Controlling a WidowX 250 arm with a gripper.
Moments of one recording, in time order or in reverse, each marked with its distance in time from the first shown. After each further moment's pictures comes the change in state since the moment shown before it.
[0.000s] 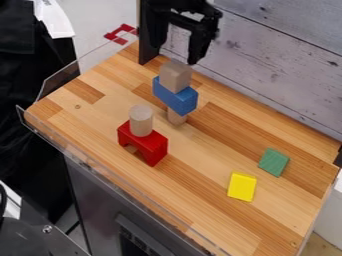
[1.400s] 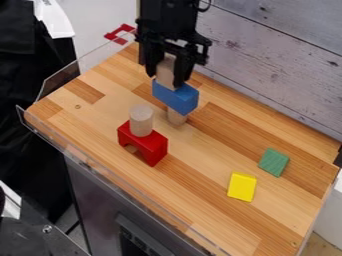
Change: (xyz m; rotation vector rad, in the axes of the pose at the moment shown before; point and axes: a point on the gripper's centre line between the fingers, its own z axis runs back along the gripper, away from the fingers) arm -0.013 0.004 -0.031 -0.001 0.102 0.064
